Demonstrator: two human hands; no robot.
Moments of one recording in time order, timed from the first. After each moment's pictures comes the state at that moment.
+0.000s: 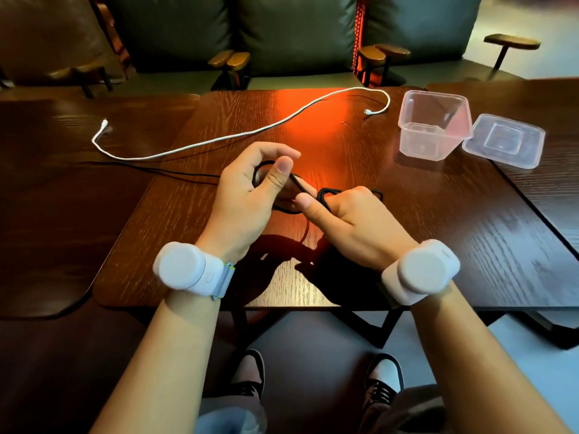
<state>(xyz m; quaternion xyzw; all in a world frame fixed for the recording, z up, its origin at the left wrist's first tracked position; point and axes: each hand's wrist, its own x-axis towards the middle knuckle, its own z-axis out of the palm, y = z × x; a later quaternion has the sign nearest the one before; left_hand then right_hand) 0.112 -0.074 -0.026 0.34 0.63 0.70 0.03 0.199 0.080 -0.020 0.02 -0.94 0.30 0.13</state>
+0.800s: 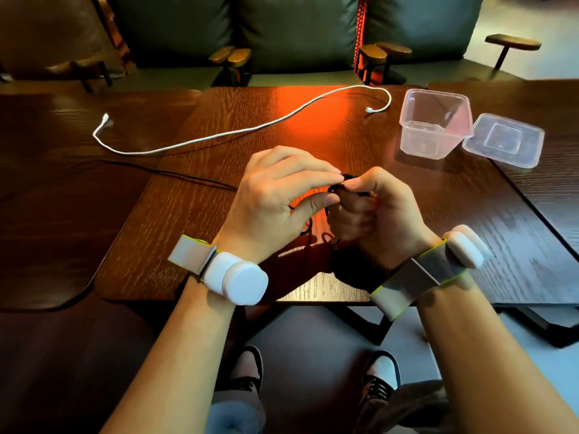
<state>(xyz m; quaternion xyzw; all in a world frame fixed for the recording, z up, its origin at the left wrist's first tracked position) 0.120 -0.067 -0.020 0.54 0.71 0.34 -0.30 0.203 0.089 -0.016 0.03 -0.53 0.84 -0.07</state>
